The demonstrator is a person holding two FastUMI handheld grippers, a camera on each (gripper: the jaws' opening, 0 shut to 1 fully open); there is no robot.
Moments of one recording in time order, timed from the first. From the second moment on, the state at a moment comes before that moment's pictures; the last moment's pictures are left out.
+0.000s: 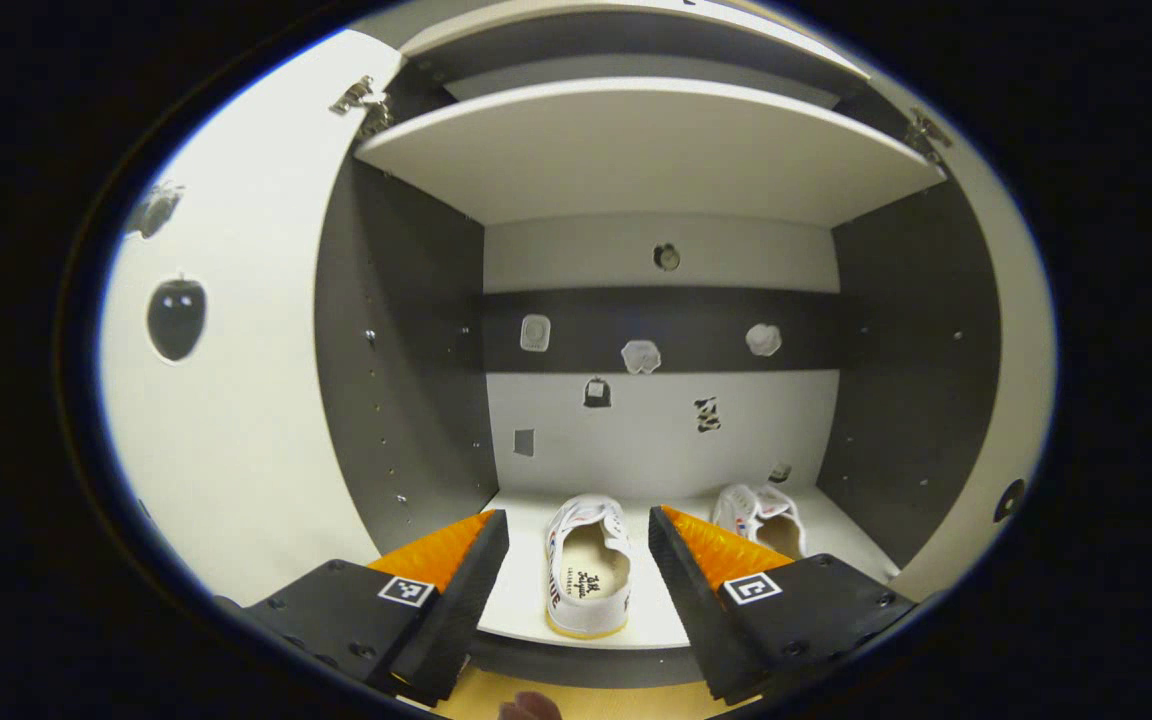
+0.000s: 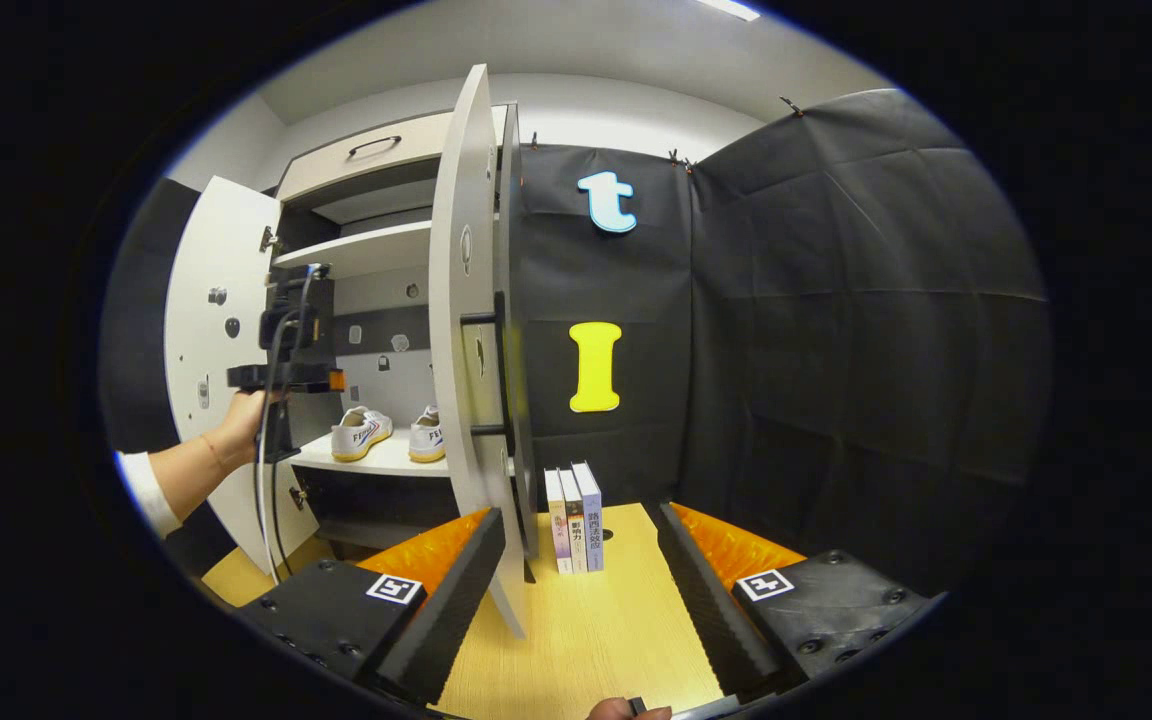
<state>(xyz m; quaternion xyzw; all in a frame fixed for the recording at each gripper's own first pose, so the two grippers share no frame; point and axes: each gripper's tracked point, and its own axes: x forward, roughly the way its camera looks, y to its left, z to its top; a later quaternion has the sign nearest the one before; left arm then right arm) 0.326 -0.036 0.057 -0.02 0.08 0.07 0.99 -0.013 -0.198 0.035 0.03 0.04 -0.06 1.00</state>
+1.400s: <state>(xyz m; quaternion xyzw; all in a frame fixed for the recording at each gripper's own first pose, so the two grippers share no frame) 0.031 -0.039 0.059 -0.02 0.02 -0.02 1.00 0.097 -0.187 0.091 0.02 -0.01 -0.03 1.00</state>
